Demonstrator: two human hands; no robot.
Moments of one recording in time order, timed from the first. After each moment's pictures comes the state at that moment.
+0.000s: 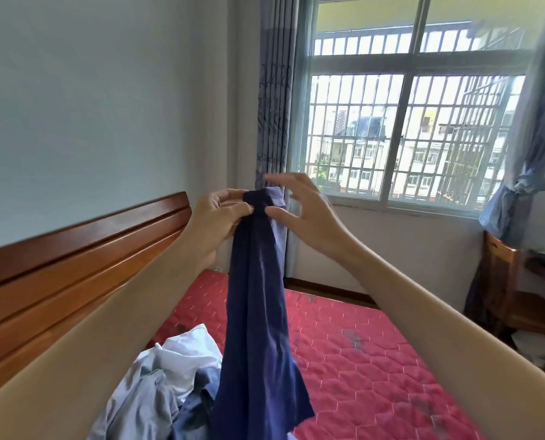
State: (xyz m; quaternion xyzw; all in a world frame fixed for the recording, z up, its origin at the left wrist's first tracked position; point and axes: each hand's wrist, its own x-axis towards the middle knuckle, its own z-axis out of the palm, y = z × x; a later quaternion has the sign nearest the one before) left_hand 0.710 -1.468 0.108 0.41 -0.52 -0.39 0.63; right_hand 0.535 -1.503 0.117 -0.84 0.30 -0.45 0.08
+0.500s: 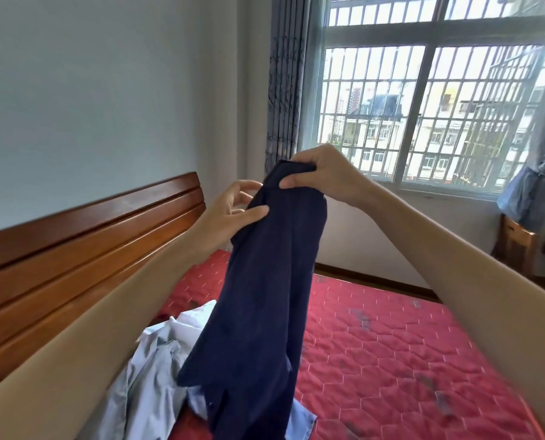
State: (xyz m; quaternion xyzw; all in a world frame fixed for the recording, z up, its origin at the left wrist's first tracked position) left_hand 0.727 -1.450 0.076 0.40 -0.67 -0.33 0.53; right_hand 0.527 -1.512 0.151 -0.87 0.29 -0.36 0.17
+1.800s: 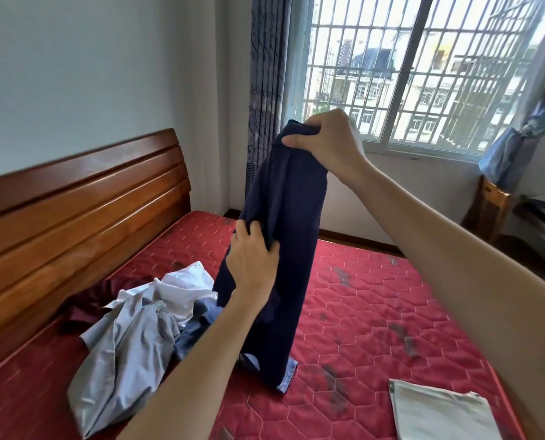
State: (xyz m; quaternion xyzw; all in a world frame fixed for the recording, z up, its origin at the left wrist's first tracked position) left_hand 0.625 -1.475 -0.073 0.70 -0.57 0.03 0.43; right_hand 0.509 -1.524 0.114 -0.75 0.49 -0.44 0.07
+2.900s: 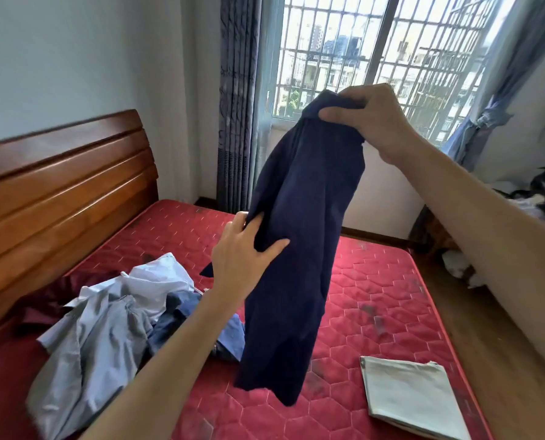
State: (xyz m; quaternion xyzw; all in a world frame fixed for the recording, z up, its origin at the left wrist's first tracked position) left_hand 0.633 -1.463 -0.076 0.58 -0.67 0.02 0.47; right_hand 0.439 -1.521 0.132 -0.75 0.42 -0.48 0.17
